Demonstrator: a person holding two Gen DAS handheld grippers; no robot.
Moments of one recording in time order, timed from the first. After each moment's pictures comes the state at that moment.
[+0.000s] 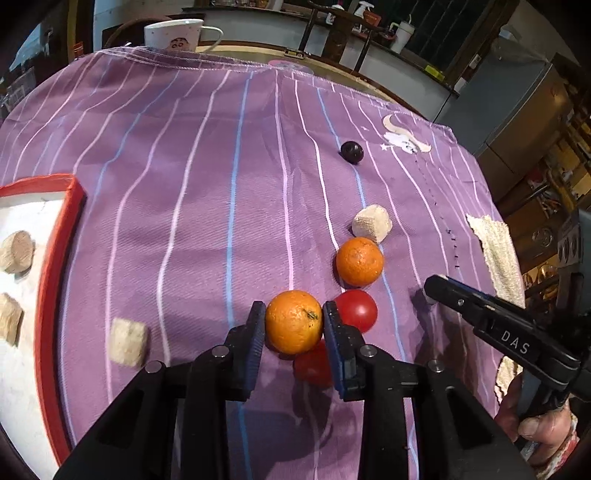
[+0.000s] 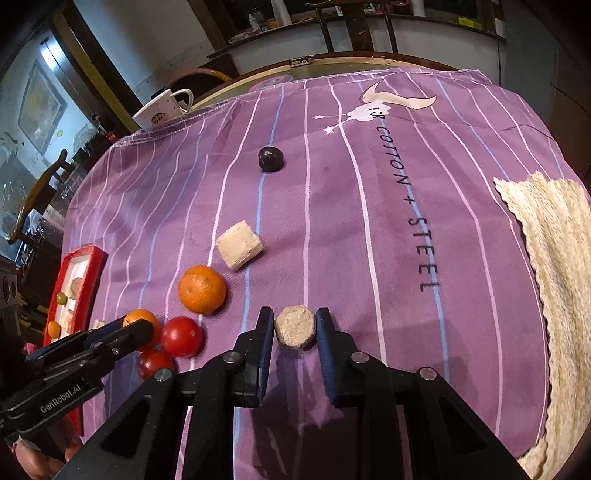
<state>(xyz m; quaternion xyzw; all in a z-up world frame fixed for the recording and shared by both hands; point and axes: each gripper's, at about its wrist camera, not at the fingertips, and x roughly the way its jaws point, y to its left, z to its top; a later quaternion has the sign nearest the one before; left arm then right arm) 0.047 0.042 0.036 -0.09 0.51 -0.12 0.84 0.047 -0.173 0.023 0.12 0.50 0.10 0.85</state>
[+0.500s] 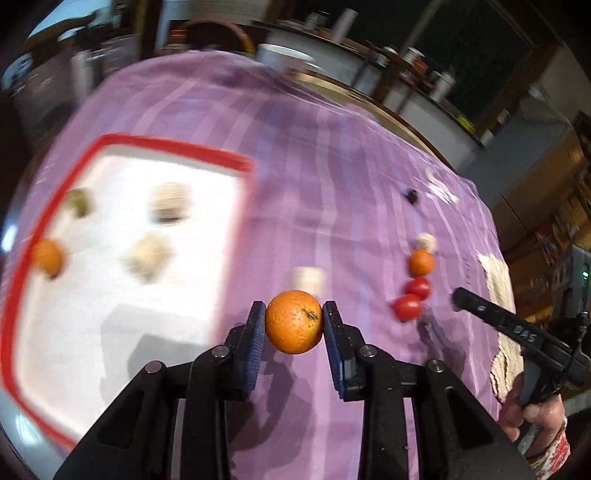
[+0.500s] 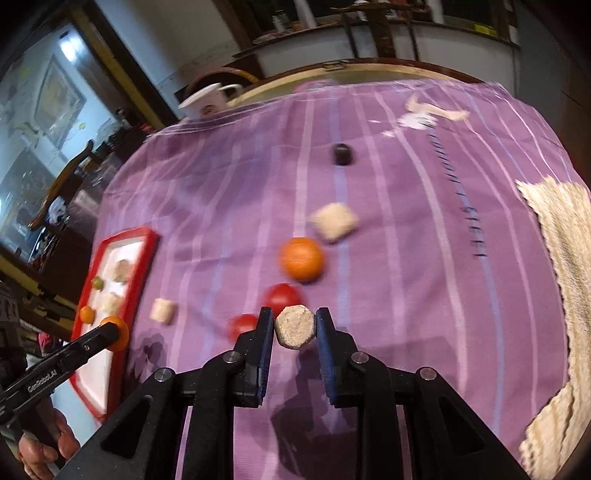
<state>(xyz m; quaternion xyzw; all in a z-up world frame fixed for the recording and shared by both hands) -0.028 0.182 0.070 -0.16 0.48 -0.05 0.86 0.015 -0.094 0.061 0.12 0.49 0.14 0.85</state>
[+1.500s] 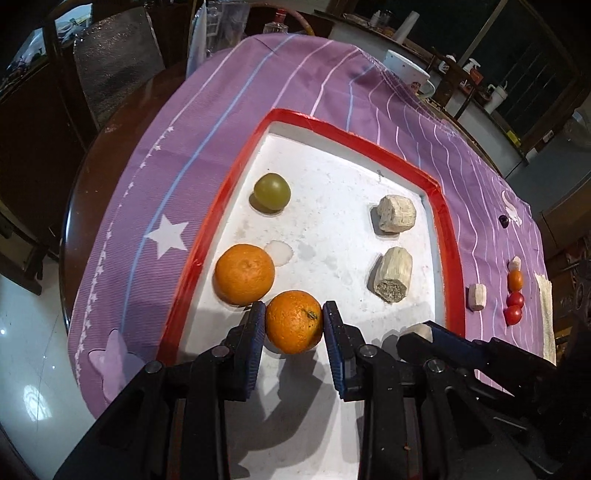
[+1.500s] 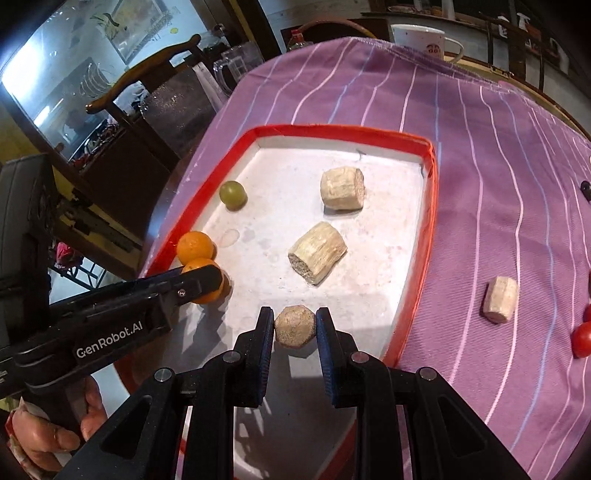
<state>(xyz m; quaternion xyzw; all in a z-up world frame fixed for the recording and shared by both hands) -0.021 0.341 0.027 -0.17 0.52 0.01 0.84 -0.005 0.184 0.021 0.01 0.52 0.26 0.81</state>
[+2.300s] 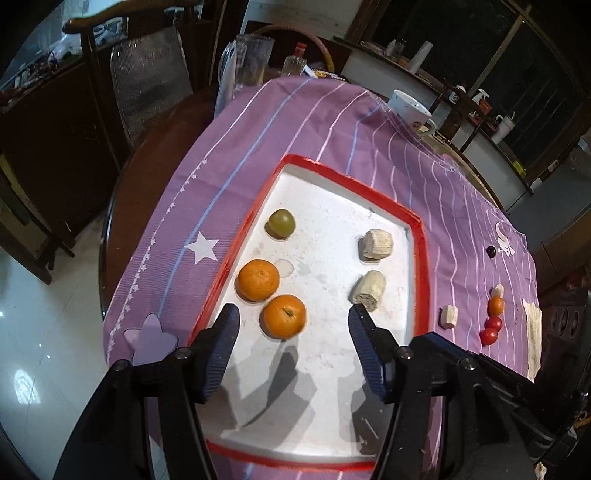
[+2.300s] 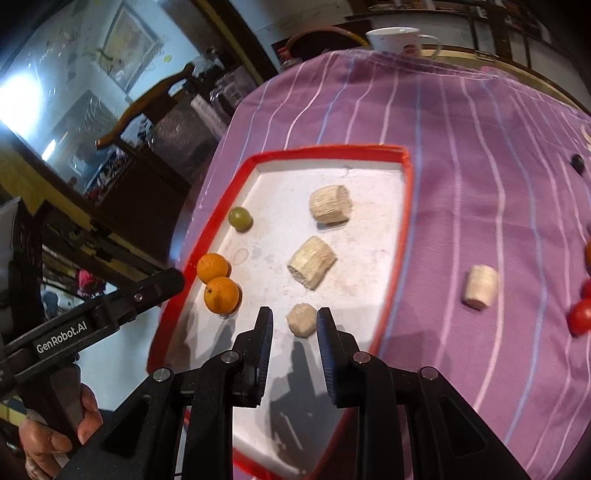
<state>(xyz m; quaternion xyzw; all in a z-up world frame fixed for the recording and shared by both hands) -0.054 0.341 0.086 -0.19 0.48 0.05 0.86 -0.014 0.142 0.052 0.09 0.51 0.27 0.81</state>
